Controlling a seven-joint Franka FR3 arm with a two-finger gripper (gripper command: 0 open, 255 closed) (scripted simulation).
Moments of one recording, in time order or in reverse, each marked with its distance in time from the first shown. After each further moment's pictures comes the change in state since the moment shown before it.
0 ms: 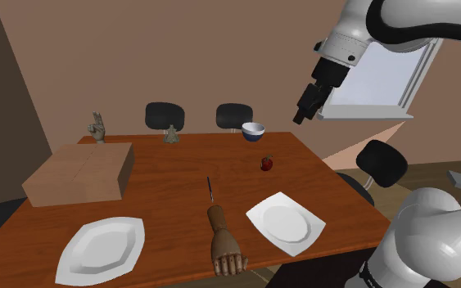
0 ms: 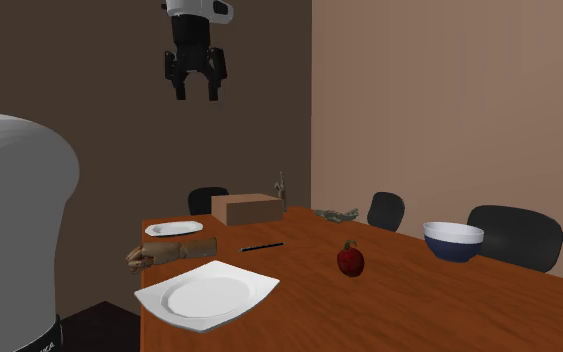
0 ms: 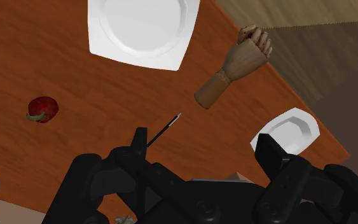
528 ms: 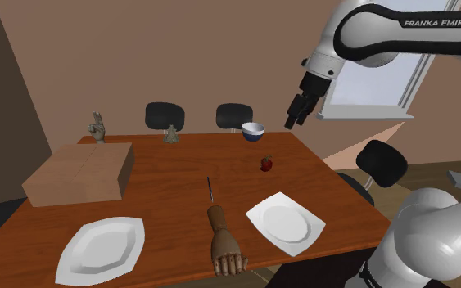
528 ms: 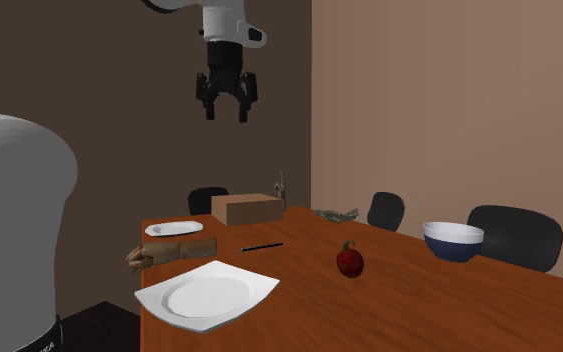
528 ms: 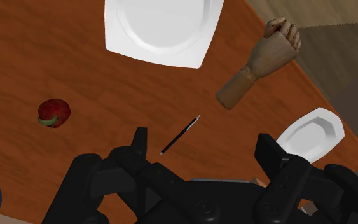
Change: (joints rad) arm -0.020 0.148 -0.089 -0.008 -0.027 0.106 -0.096
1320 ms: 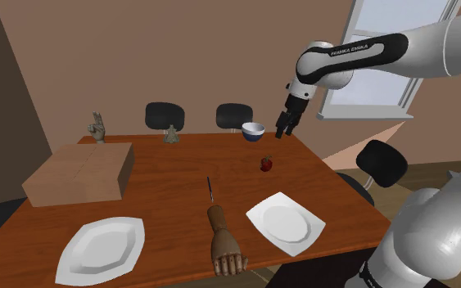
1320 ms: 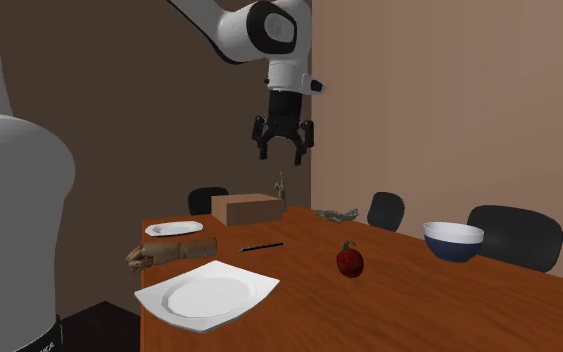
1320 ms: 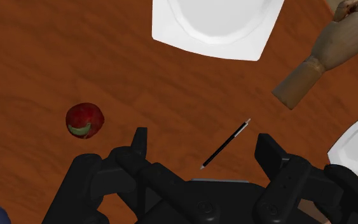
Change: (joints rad) arm -0.022 0.377 -0.174 0.097 0.016 0.174 -0.211
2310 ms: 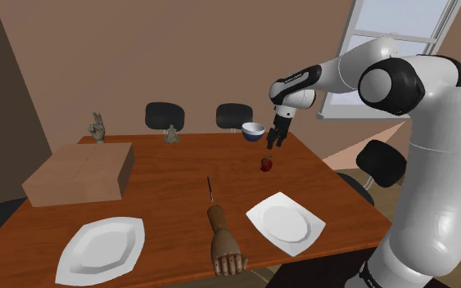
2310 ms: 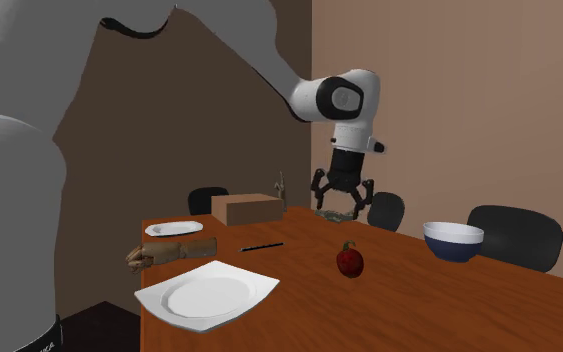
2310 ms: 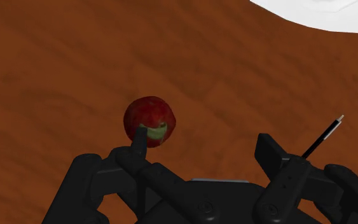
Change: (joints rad) arm -0.081 0.589 -0.100 0.358 0.194 0.053 -0.266
